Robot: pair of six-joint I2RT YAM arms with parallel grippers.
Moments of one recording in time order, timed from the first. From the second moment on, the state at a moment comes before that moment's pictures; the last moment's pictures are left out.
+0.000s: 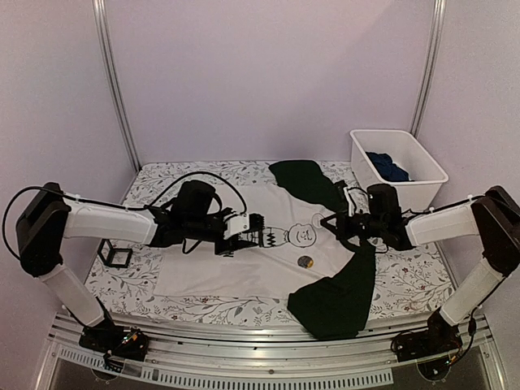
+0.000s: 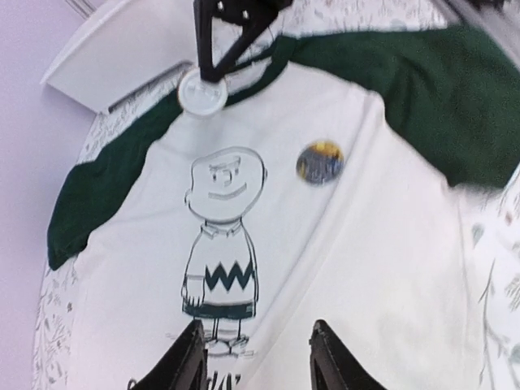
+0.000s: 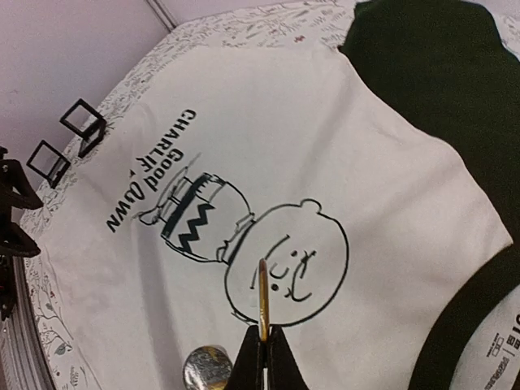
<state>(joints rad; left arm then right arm) -0.77 1.62 0.87 0.18 0.39 0.73 0.50 1.57 0.68 0.42 -0.41 0.27</state>
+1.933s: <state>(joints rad) -0.86 2.12 1.37 -0.24 0.19 0.66 0.44 1.52 0.53 0.58 -0.40 0.22</state>
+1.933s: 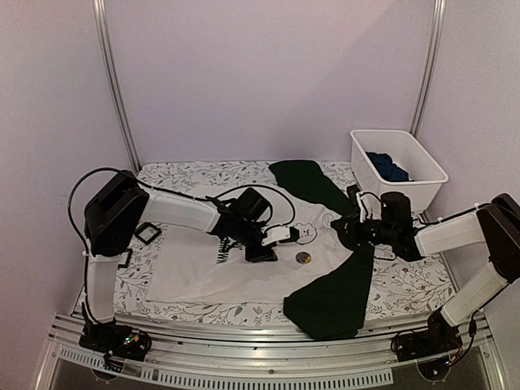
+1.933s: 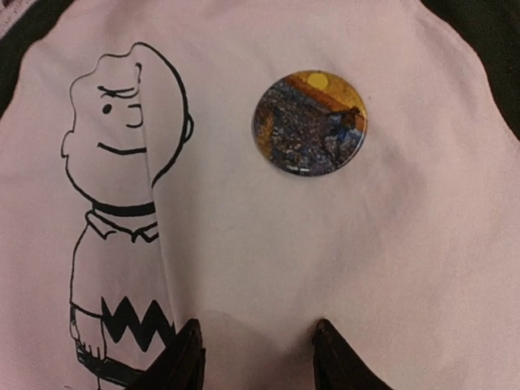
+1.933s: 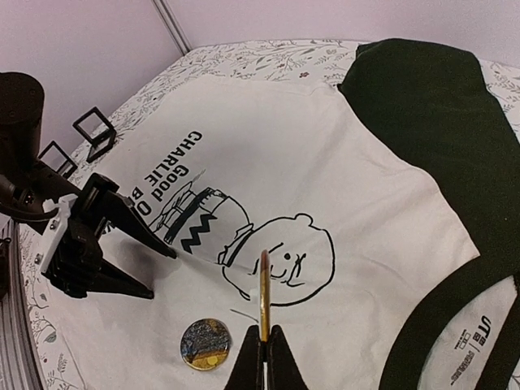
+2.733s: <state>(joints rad) -0.76 2.27 1.50 0.02 -0.25 0.91 0.58 1.53 0.50 0.25 -0.20 0.57</state>
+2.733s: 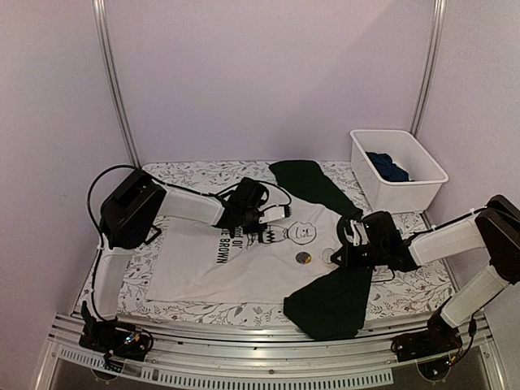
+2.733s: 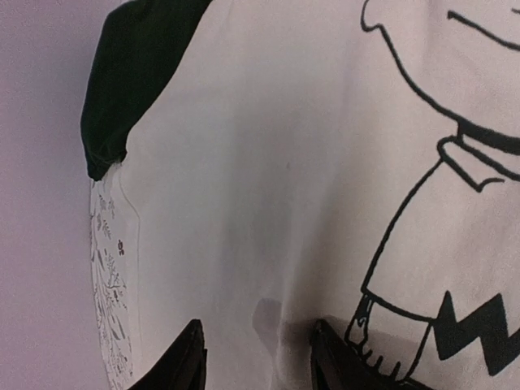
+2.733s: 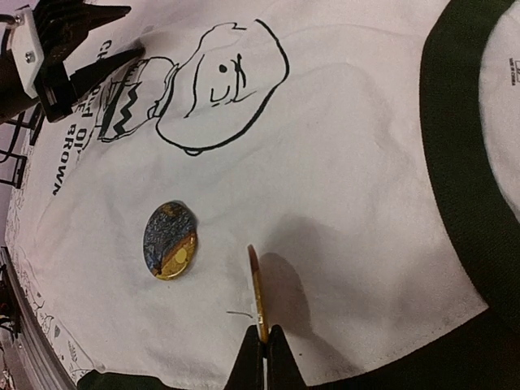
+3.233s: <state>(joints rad) -0.75 2.21 1.49 -0.08 -0.09 0.91 0.58 1.44 0.60 0.09 -0.15 0.48</state>
